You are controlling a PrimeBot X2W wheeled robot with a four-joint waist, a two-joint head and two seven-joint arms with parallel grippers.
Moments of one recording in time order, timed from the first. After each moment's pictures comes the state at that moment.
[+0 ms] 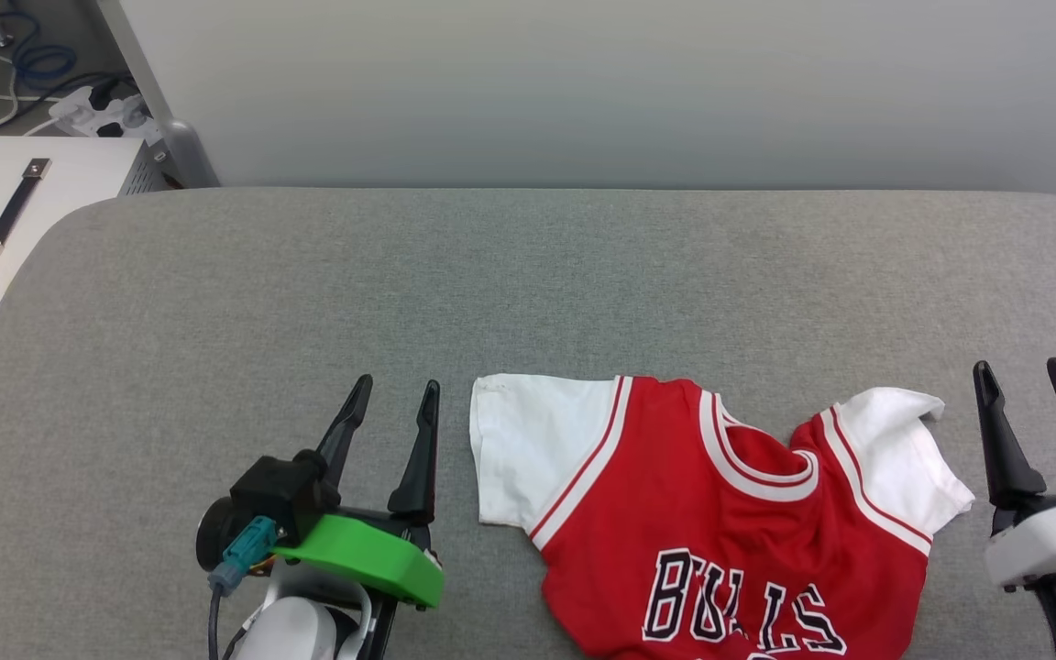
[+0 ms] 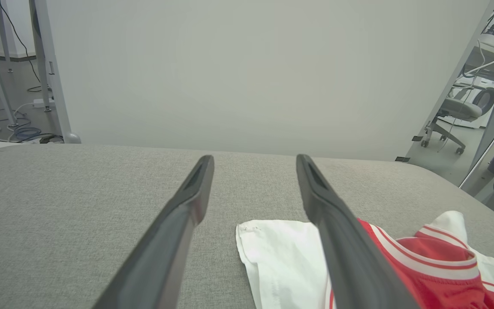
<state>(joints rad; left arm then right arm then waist) -0.10 0.06 -0.17 0.17 -0.27 -0.13 -0.26 -0.03 -0.33 -0.03 -0.01 0.36 0.13 -0.06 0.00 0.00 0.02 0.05</state>
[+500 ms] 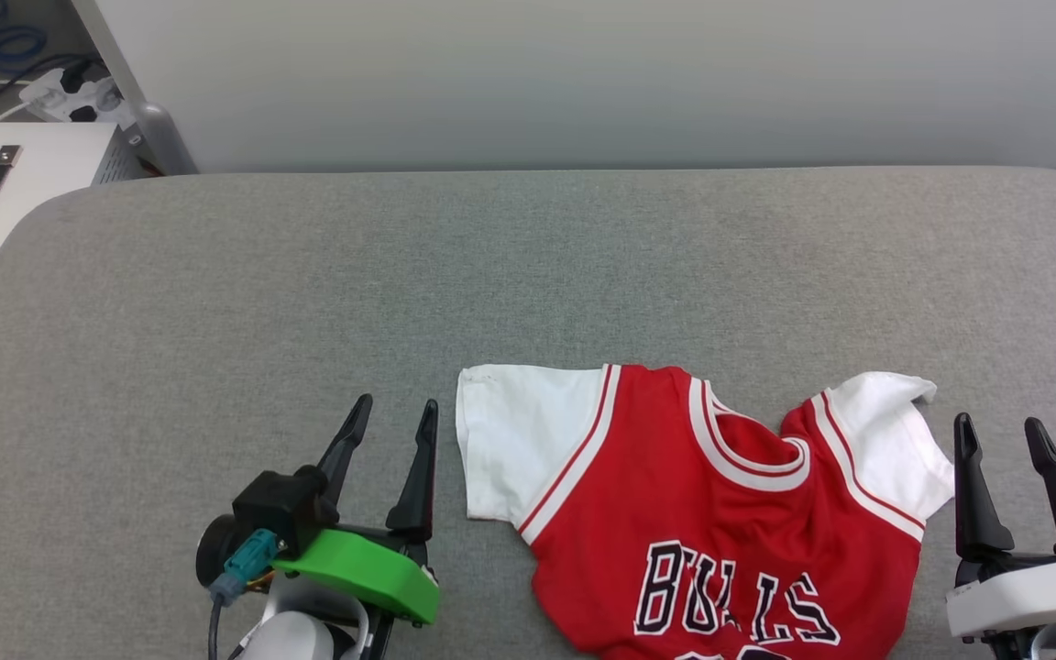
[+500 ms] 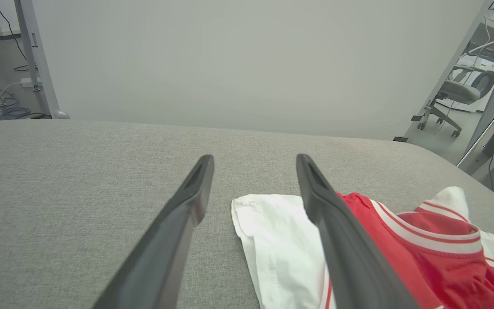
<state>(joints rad) -0.08 0.06 -0.18 0.18 -0.27 -0.13 -0.26 0.07 -0.16 -0.10 -0.01 0.31 0.13 -0.20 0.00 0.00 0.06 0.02</state>
